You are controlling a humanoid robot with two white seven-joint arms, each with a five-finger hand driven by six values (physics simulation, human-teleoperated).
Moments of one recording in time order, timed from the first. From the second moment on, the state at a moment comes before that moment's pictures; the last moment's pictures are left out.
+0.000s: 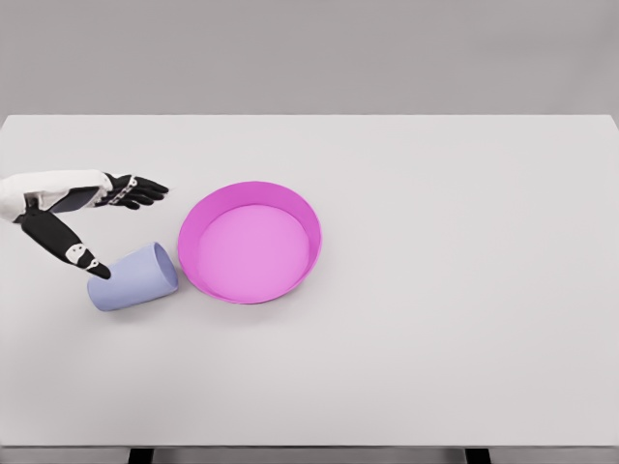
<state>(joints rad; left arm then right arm) -0.89 1.25 -1.02 -1.77 0.72 0.11 -0.61 -0.03 0.00 -0.08 0.16 0.07 -0.20 0.25</state>
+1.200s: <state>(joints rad) -0.72 1.21 -0.86 -1.77 0.68 0.08 -0.61 -0.03 0.00 -0.08 0.16 0.07 -0.20 0.25</state>
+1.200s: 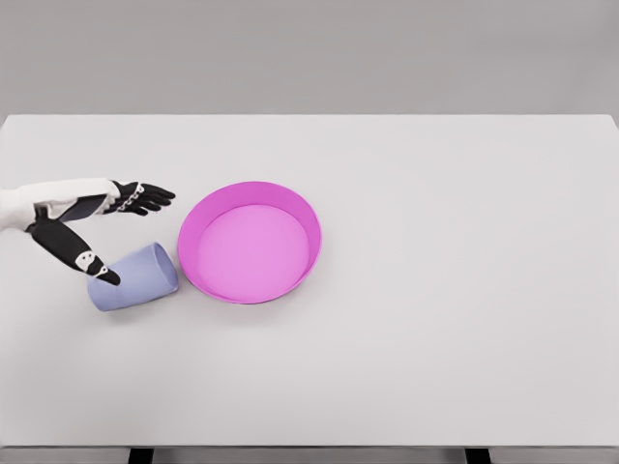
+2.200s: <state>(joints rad) -0.44 1.17 -0.62 -1.76 0.59 -0.06 -0.61 -0.03 0.00 -0.08 0.16 0.07 -0.20 0.25</state>
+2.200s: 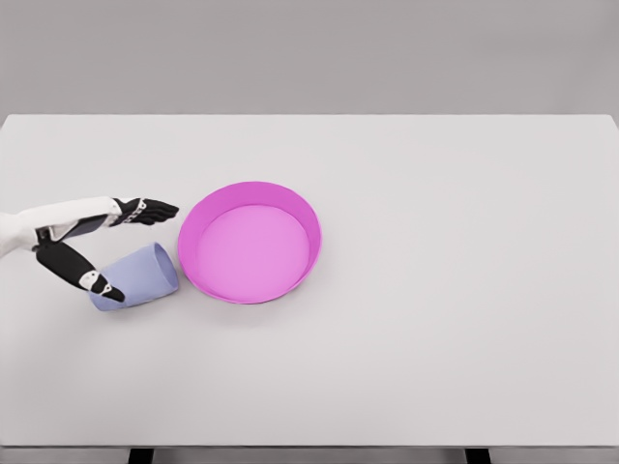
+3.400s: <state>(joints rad) -0.39 1.10 -0.54 -1.76 0.54 0.01 -0.61 -0.03 0.00 -0.08 0.16 0.07 -0.20 0.25</state>
